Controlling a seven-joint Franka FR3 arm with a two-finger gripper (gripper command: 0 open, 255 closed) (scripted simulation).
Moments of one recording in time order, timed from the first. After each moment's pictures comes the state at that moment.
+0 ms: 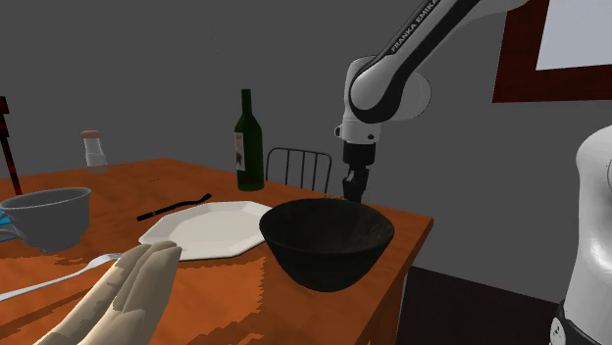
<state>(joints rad) -0.04 -0.22 -0.42 -2.62 -0.14 2.46 -0.33</state>
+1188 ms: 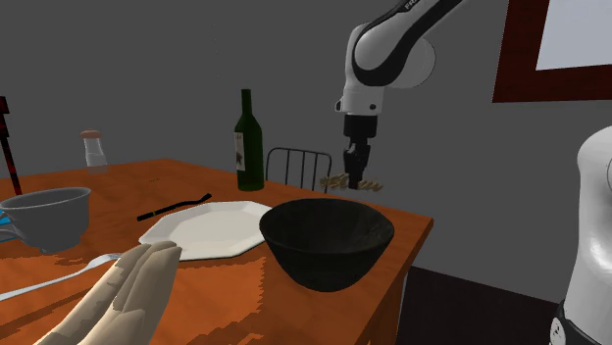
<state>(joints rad) -0.06 -0.35 -0.39 -2.55 -0.17 2.26 -0.30</state>
